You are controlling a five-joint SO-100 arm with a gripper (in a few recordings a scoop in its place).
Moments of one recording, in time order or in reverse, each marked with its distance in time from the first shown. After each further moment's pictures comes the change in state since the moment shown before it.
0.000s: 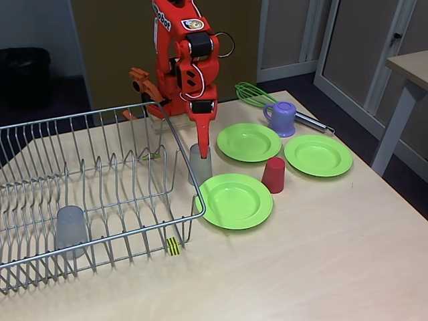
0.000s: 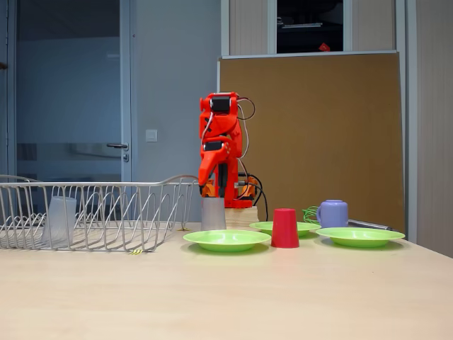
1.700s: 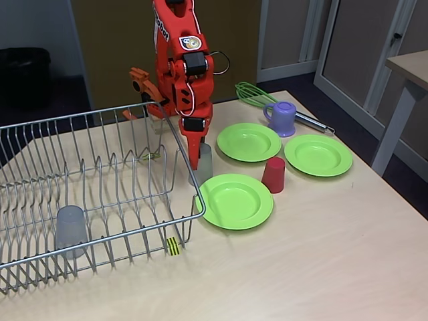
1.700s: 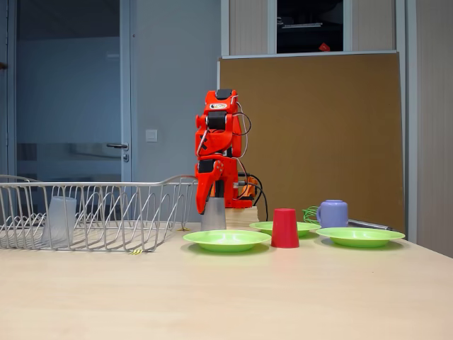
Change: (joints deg) arm 3.4 -6.9 8.3 -13.8 5.9
